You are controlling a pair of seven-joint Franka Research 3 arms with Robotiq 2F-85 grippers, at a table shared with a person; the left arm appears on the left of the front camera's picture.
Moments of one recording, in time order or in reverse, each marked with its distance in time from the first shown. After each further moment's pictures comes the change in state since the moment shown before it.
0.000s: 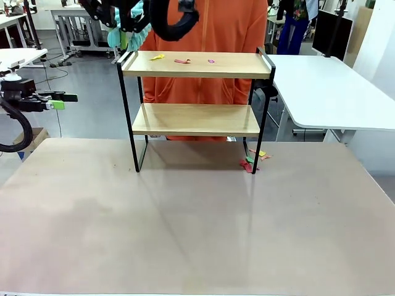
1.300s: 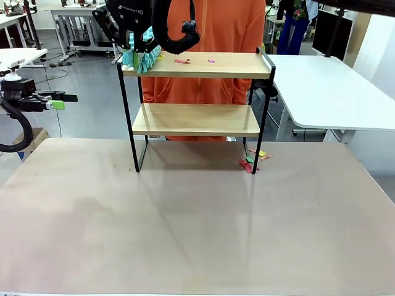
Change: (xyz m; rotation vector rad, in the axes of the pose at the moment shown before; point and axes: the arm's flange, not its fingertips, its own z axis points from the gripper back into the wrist) left arm 0.000 0.000 0.000 0.000 0.000 0.000; right arm 0.036 -0.016 -0.057 -0.032 0.146 -0.035
